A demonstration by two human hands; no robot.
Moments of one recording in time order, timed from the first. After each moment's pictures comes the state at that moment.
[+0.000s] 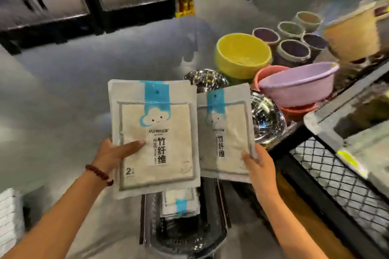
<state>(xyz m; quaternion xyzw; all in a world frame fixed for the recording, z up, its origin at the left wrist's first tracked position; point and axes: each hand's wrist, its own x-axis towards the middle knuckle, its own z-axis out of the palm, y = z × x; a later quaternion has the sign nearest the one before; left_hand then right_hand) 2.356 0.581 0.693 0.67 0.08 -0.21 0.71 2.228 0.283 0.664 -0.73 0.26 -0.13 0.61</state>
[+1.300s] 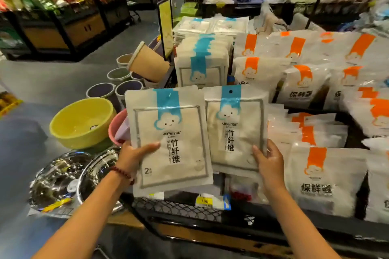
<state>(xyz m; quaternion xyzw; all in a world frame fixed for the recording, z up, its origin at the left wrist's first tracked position) 2.228 0.053 0.805 0.59 -0.30 -0.43 0.62 1.937 -0.056 0.761 -0.50 0.50 -0.51 0.48</state>
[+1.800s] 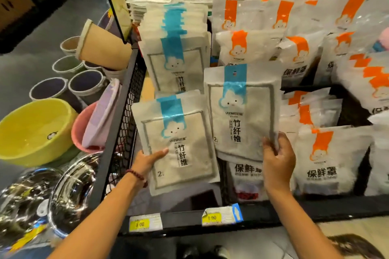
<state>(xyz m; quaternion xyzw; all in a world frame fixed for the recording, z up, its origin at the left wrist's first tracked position) 2.259 -0.054 0.698 0.62 -0.26 -0.56 0.48 1.964 -0.069 0.748 -0.48 0.63 -0.56 0.25</state>
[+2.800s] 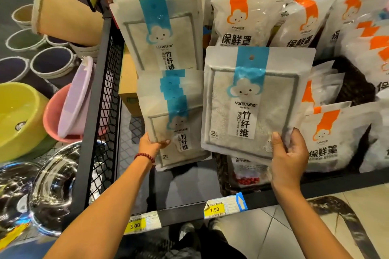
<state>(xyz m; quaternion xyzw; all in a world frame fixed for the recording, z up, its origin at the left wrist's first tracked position) 2.251 -0.106 0.615 0.70 -0.29 -0.50 0.42 1.956 -0.059 0.720 -0.44 0.66 -0.56 0.24</state>
